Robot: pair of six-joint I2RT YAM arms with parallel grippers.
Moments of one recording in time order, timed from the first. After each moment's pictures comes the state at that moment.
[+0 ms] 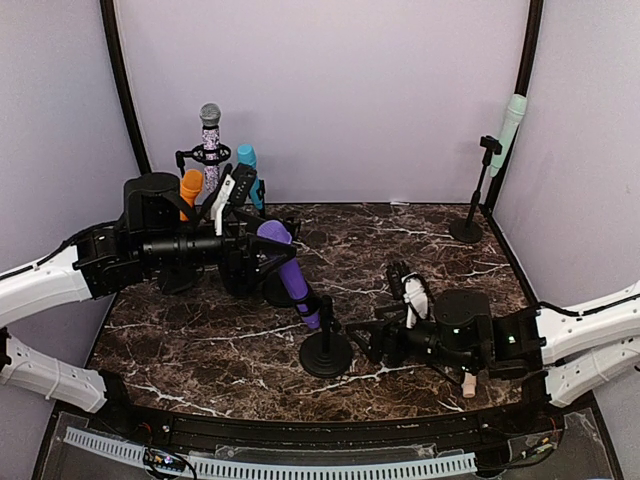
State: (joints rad) left arm -0.90 1.11 1.02 -0.14 0.24 -0.15; right arm 1.33 1.09 0.56 0.16 0.41 0.54
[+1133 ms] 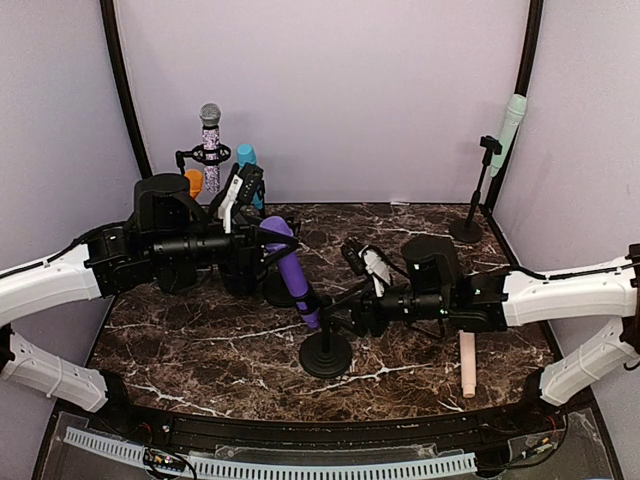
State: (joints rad) left arm -0.90 1.16 1.02 -0.10 0.22 -0.21; right arm 1.06 1.34 0.80 0.11 -0.19 0.28
